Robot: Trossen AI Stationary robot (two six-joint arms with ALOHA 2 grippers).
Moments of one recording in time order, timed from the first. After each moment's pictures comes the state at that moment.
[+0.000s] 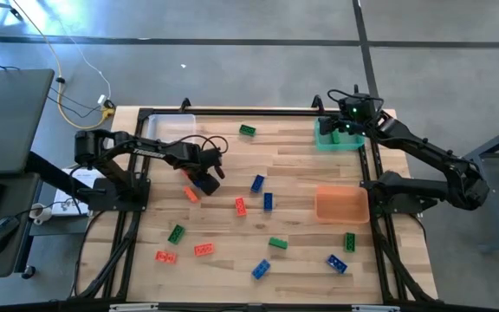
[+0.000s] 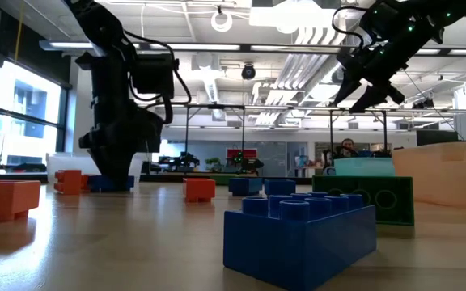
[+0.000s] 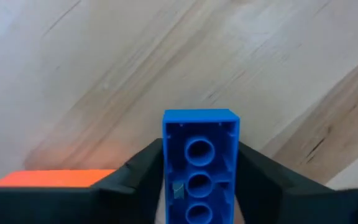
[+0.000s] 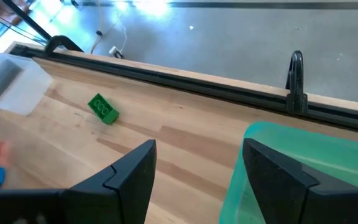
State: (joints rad) left arm 0.36 1.59 0.78 -0.62 -0.04 -0.51; right arm -0.80 0.97 0.74 -0.40 0.02 0.44
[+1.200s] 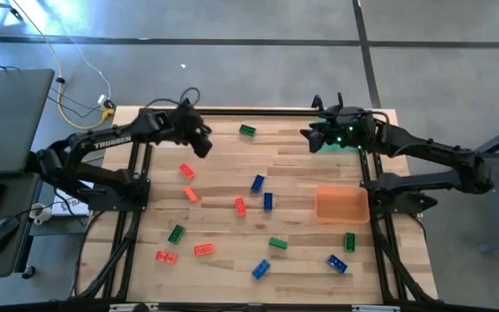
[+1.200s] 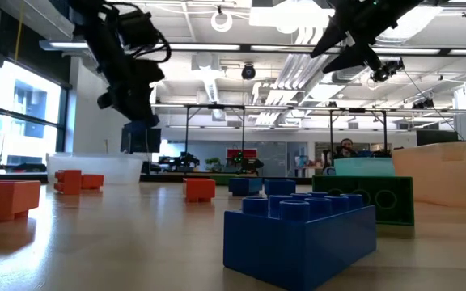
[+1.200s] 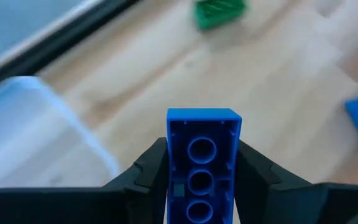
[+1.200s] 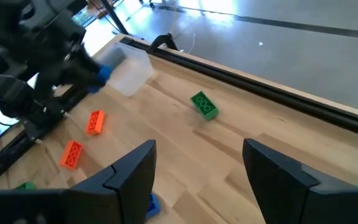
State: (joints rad) left arm 0.72 1.25 0.85 -0.58 -0.07 -0.23; right arm -0.36 0.97 0.90 -0.43 0.18 0.53
